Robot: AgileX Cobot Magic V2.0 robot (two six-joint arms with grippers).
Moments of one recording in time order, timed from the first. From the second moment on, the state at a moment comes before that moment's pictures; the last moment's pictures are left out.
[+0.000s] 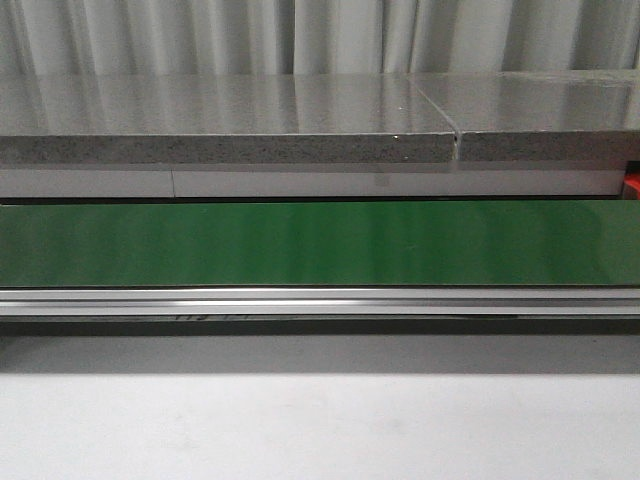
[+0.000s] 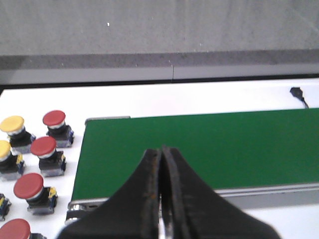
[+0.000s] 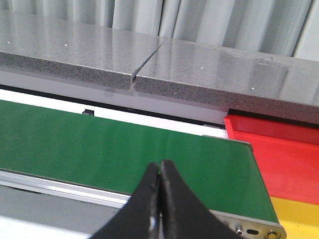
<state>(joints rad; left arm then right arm) -0.07 0.50 -0.69 -0.09 0.67 0.07 0.04 -0.01 0.03 0.02 0.07 -0.12</state>
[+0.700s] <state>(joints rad) -0.07 0.75 -0.73 -0.09 0.81 0.07 0.04 -0.01 0.03 0.02 0.07 -0.12</state>
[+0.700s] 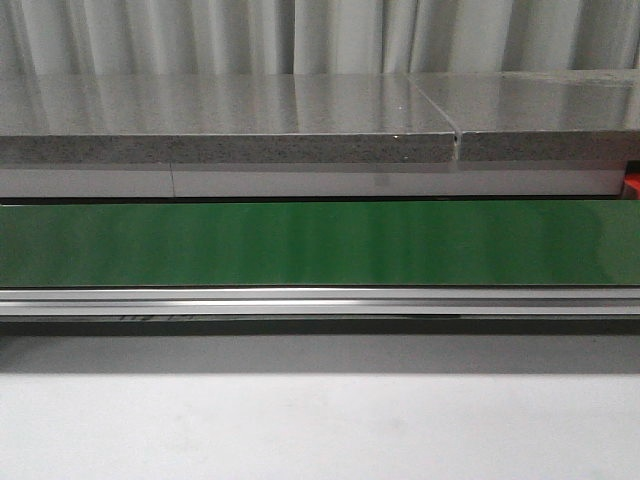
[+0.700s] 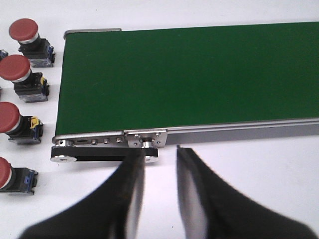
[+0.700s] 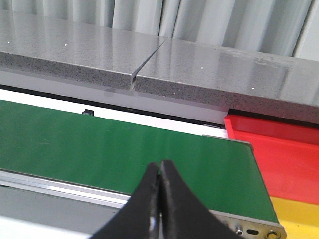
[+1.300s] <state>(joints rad) -0.03 0.75 -0.73 -0.11 0.81 -0.11 0.04 -0.01 0.03 0.02 0.07 -0.12</state>
